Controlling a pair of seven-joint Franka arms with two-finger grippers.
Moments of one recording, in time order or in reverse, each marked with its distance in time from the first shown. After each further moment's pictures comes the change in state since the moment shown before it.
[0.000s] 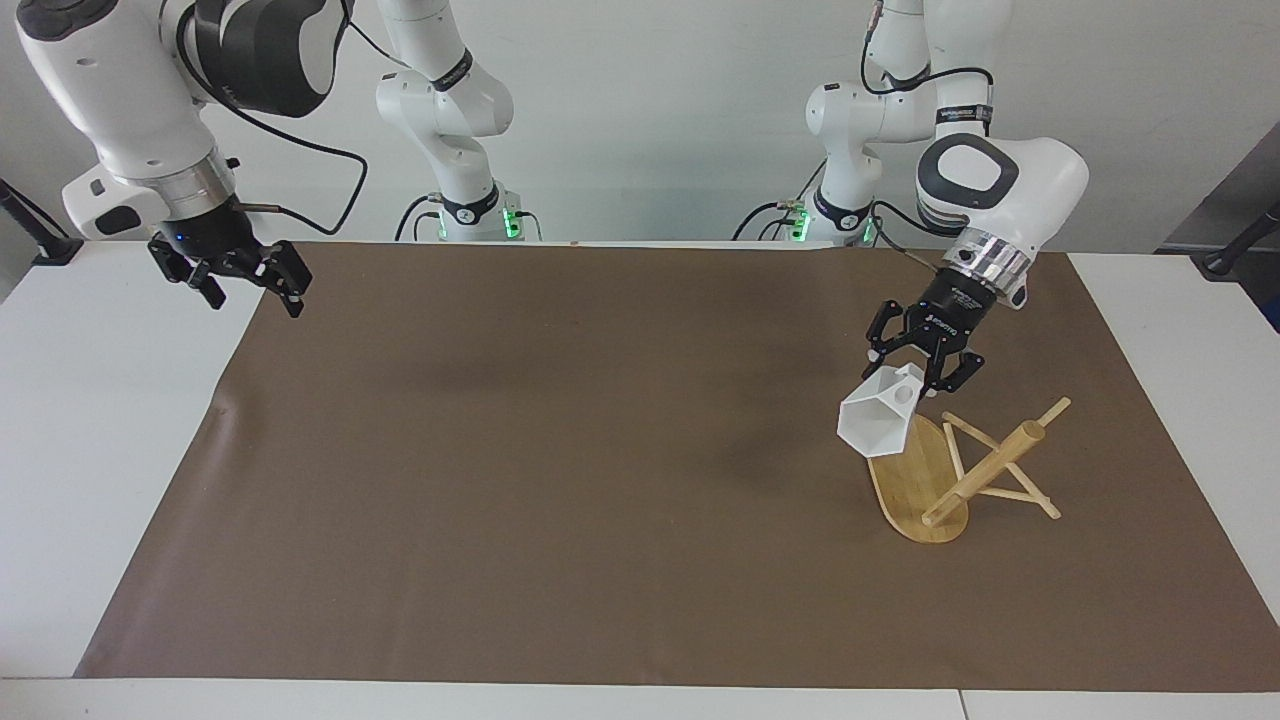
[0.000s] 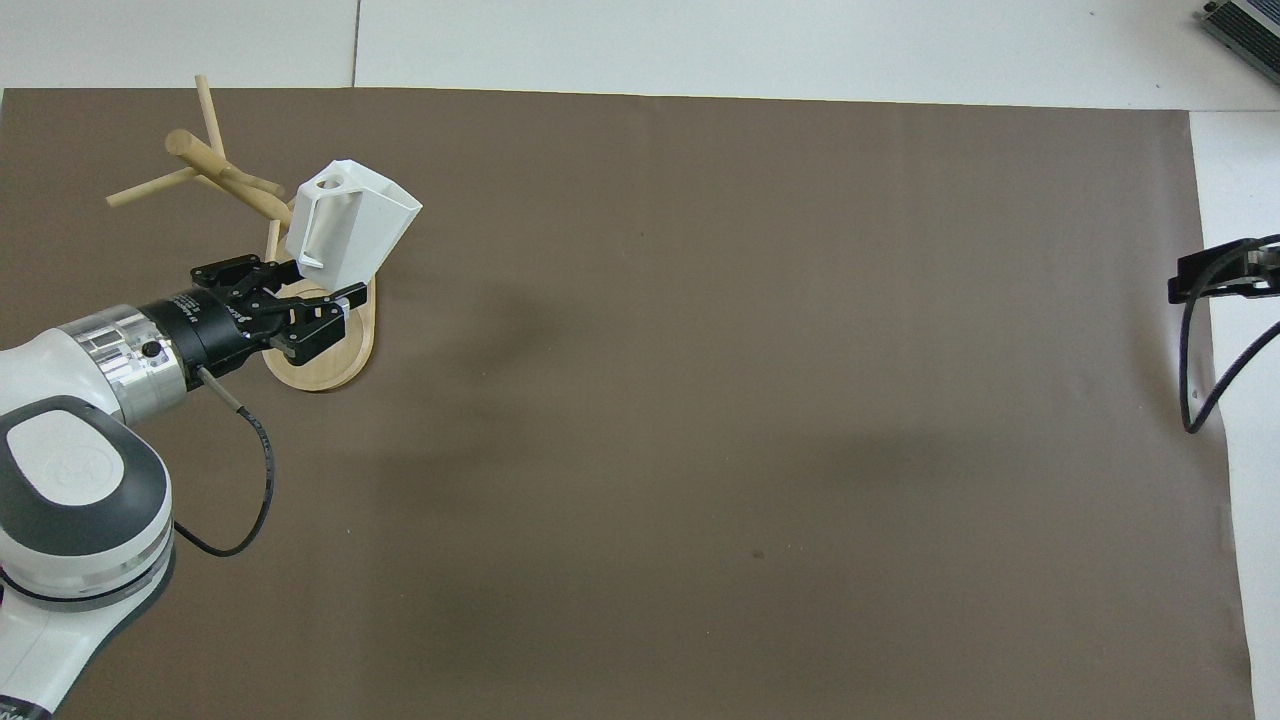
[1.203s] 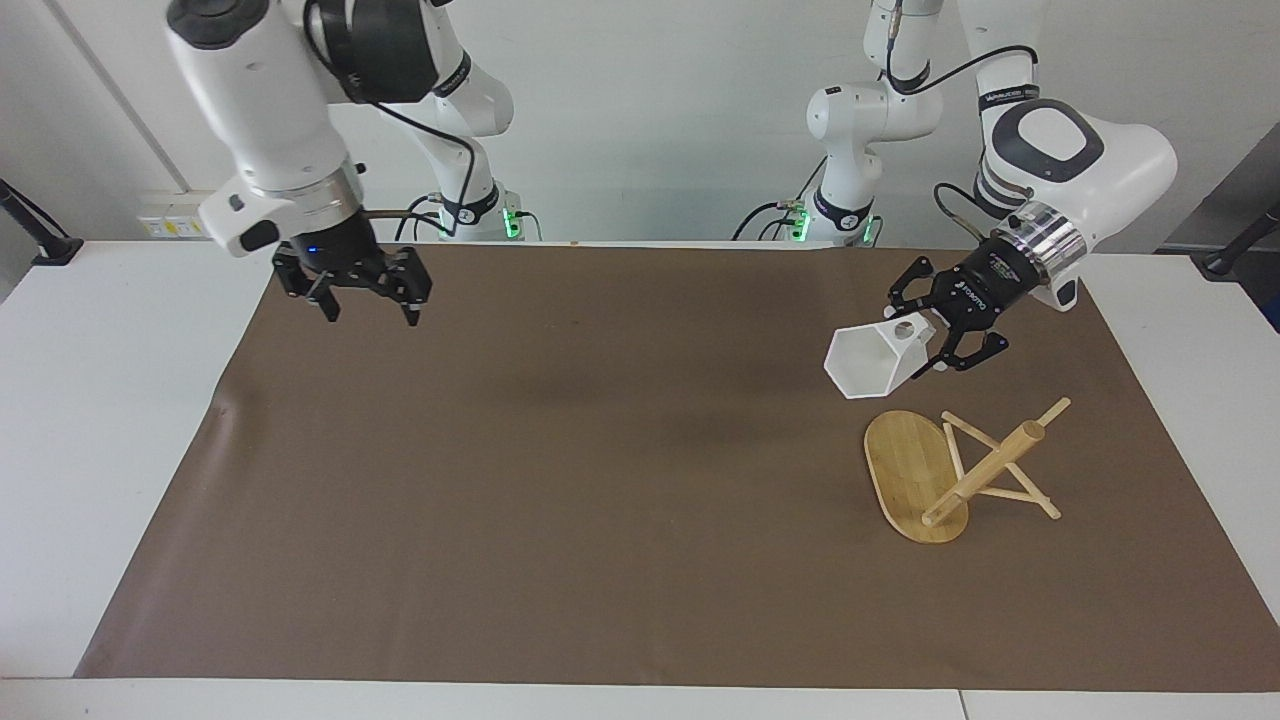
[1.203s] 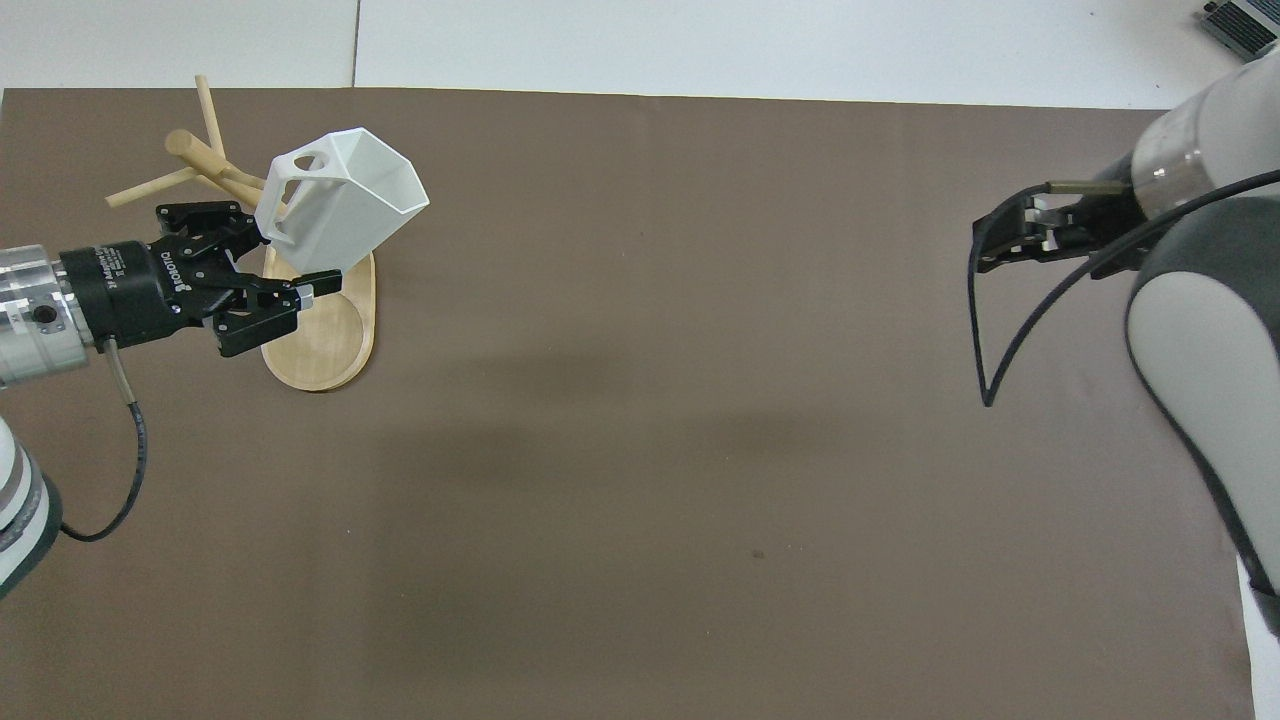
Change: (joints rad) left arm 0.102 0.006 -0.003 0.155 0.000 -0.354 0.162; right arm -0.002 0.114 0.150 0.167 -0.002 -0.083 0.105
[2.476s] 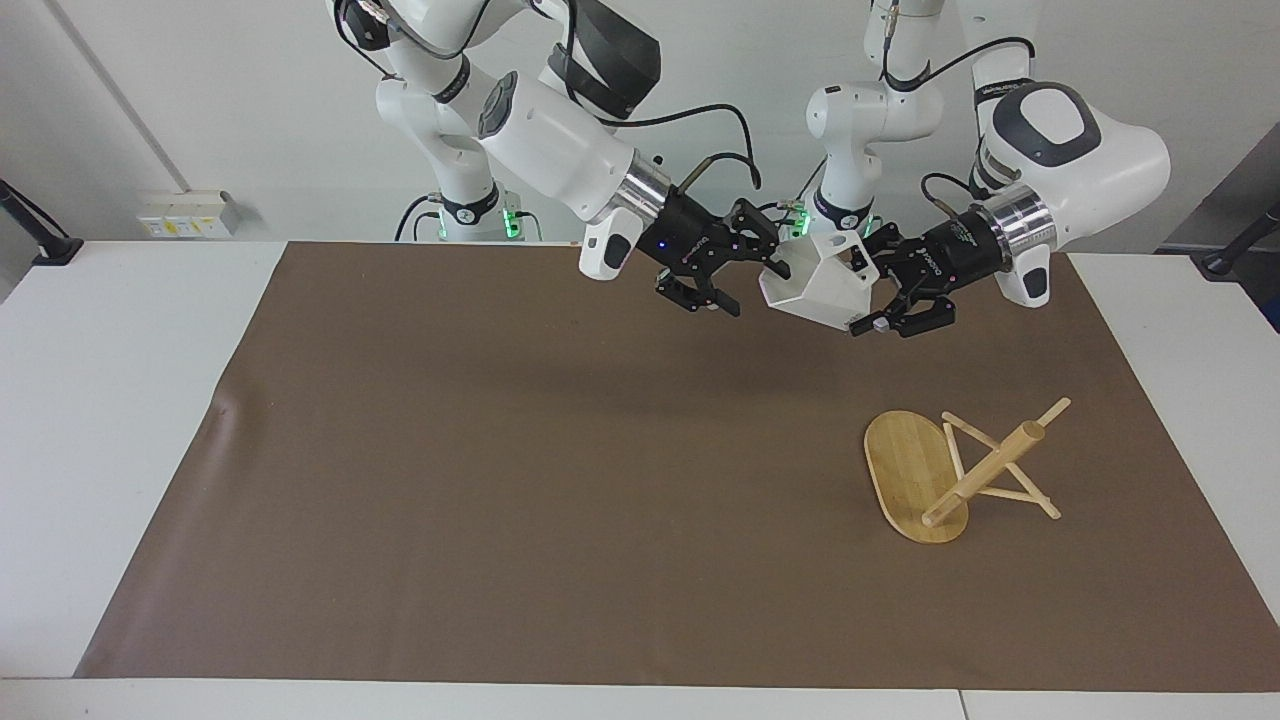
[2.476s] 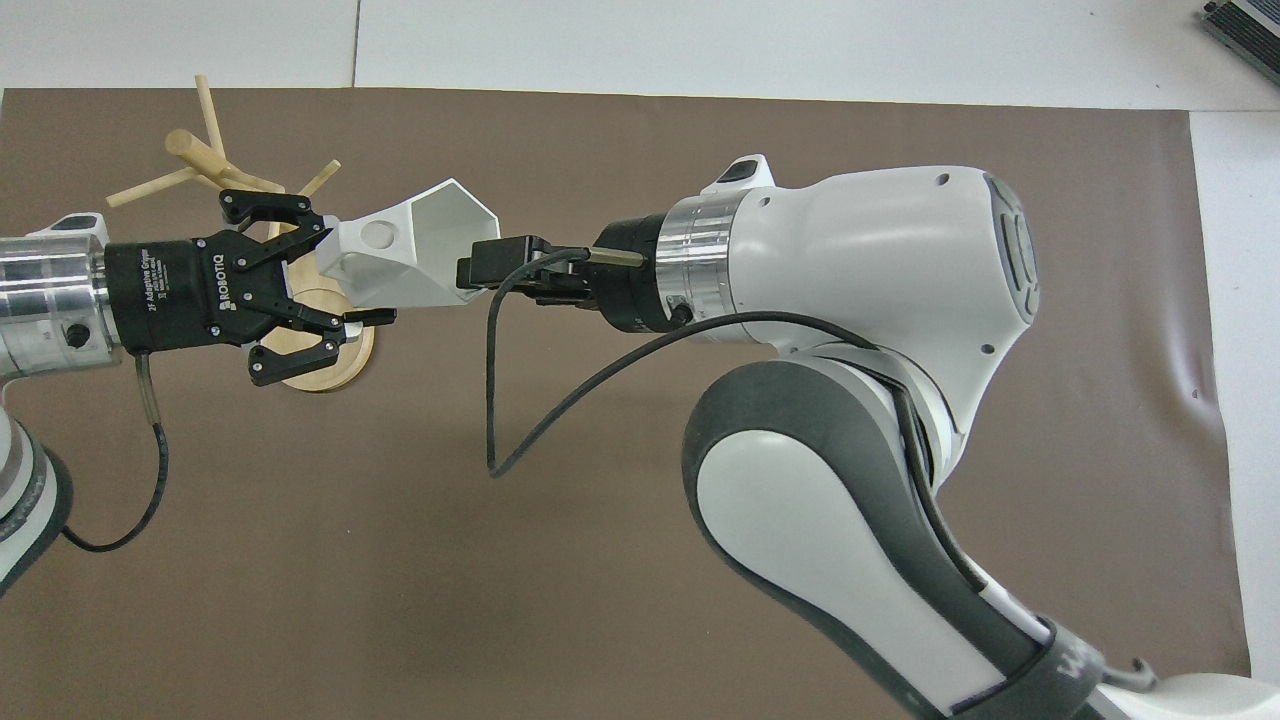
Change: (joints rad) left arm -0.011 0.016 0.006 0.101 -0.058 -0.298 0.392; right arm 0.012 0.117 0.611 -0.208 0.697 0.781 0.180
